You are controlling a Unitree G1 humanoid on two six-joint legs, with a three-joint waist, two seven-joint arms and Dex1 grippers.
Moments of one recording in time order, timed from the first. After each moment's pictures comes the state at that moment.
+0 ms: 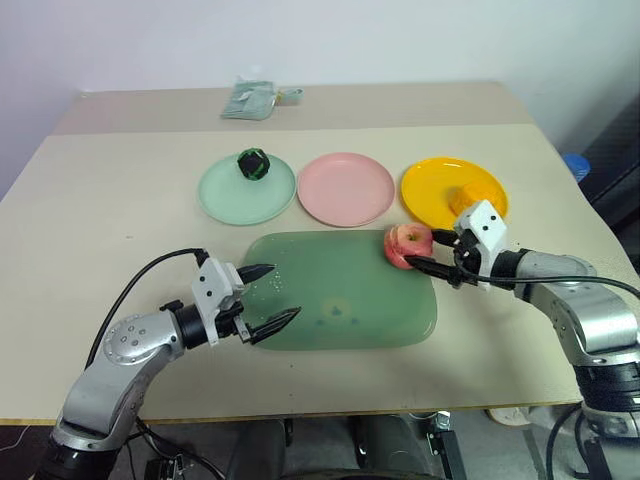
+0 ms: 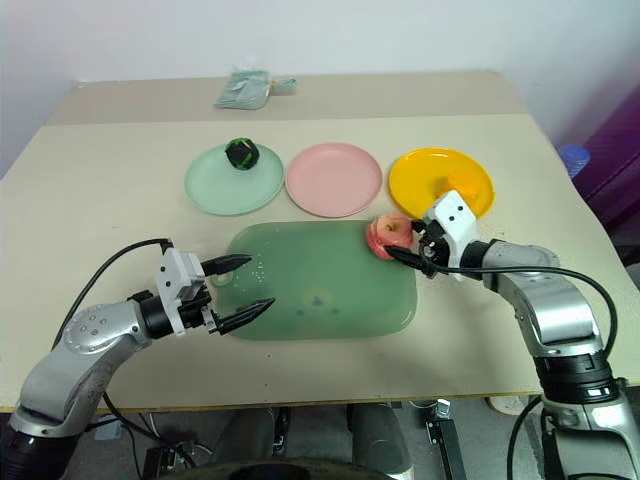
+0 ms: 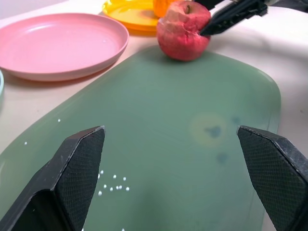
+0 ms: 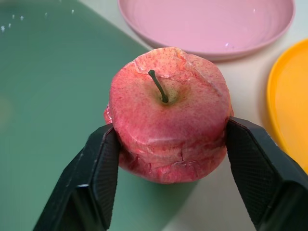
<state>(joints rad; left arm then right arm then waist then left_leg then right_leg) 0.05 0.61 0.01 -0.50 -0.44 0.38 -0.79 -0.31 -0.71 -0.04 -0.19 0.37 0.62 0.79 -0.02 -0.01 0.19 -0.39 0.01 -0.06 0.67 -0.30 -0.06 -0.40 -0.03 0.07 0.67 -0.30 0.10</state>
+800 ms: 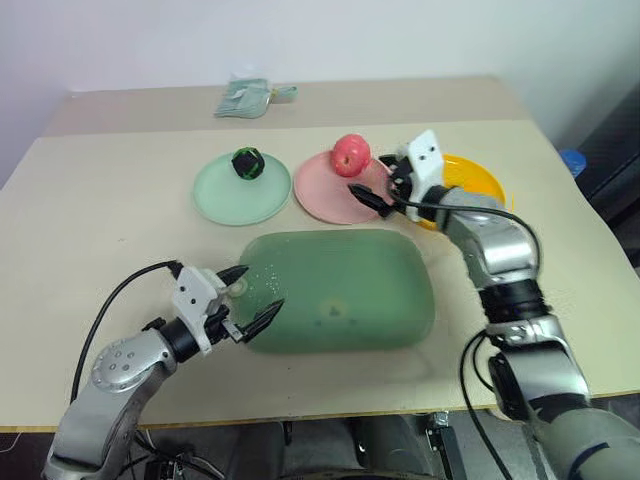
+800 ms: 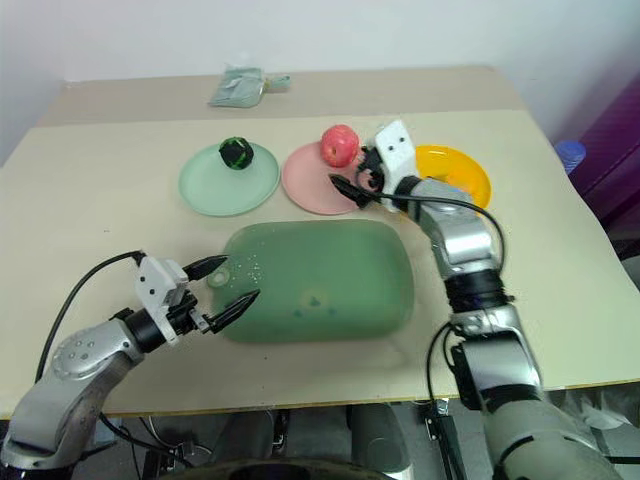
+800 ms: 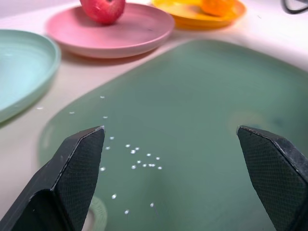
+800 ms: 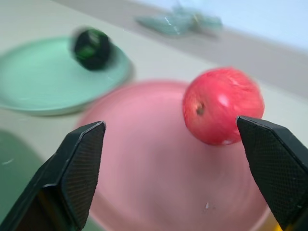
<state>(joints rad) 0.22 0.54 0.13 -0.58 -0.42 0.37 -0.59 -0.68 -0.48 0.02 0.18 0.24 0.37 0.70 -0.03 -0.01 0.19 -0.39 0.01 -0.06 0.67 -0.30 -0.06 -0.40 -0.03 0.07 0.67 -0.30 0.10</state>
